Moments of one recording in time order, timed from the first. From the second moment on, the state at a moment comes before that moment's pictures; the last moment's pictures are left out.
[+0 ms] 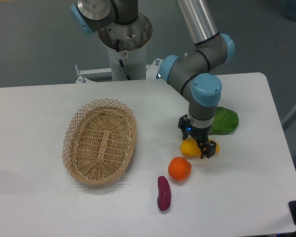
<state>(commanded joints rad) 2.62 -2.00 -1.86 -0.72 1.52 1.60</state>
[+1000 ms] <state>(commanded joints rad) 2.64 -1.94 -1.81 -0.72 1.50 1.49</state>
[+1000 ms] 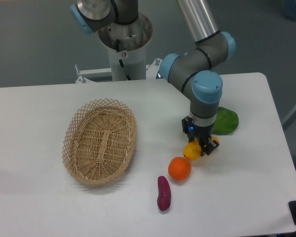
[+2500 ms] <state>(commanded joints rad) 2.69 -1.74 -1.74 -0.73 1.18 1.11</state>
